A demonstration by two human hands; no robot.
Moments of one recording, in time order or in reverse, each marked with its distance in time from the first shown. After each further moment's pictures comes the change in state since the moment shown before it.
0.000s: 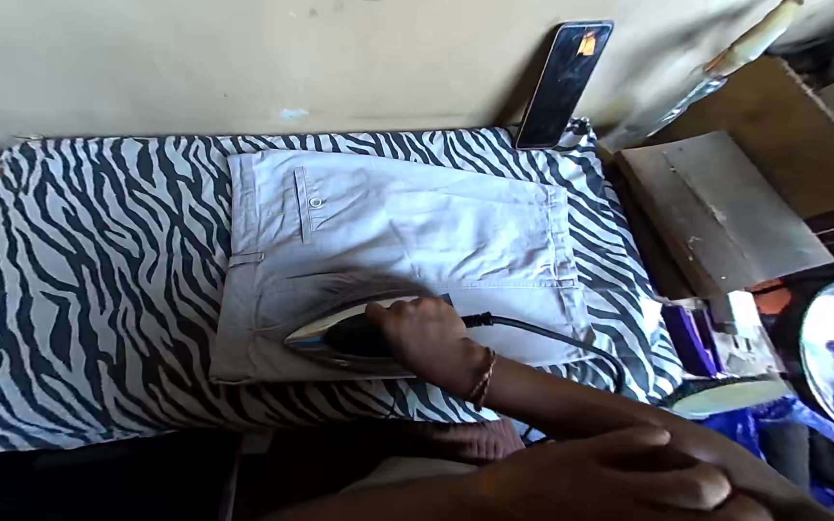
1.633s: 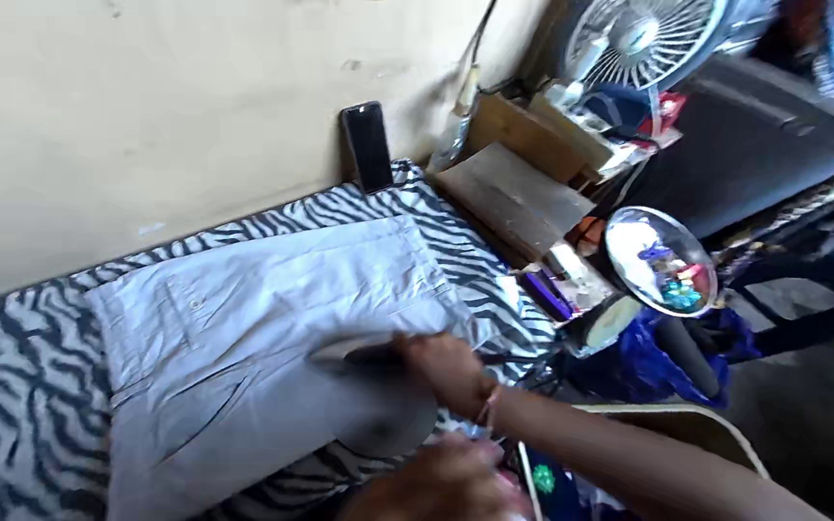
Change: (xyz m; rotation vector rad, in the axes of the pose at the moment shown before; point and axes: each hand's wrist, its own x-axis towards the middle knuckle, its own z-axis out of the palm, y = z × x) left_hand -0.035 0.006 -0.057 -0.214 -0.058 -0.201; right_hand -0.094 0.090 0.020 0.270 0.141 0.473
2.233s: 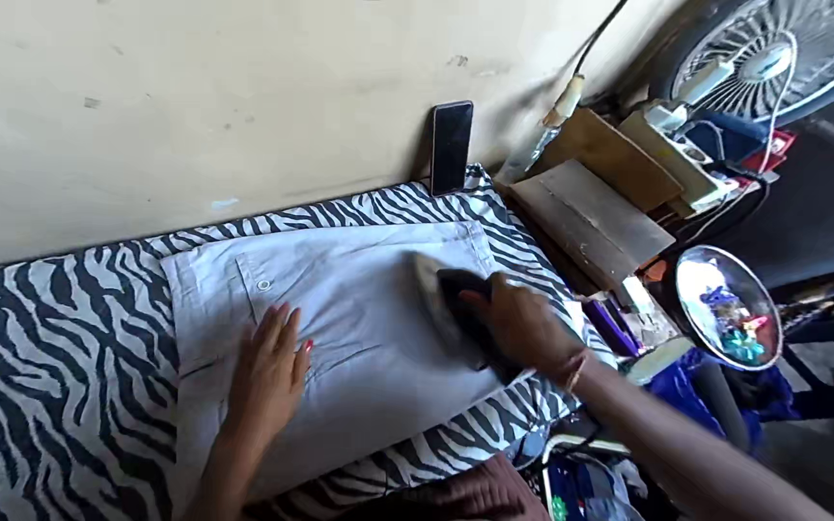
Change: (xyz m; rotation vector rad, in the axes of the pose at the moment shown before) left_hand -0.069 -0.142 -0.158 0.759 0.058 -0.677; right_hand 0.052 -0.013 -0.056 0.037 0.053 0.325
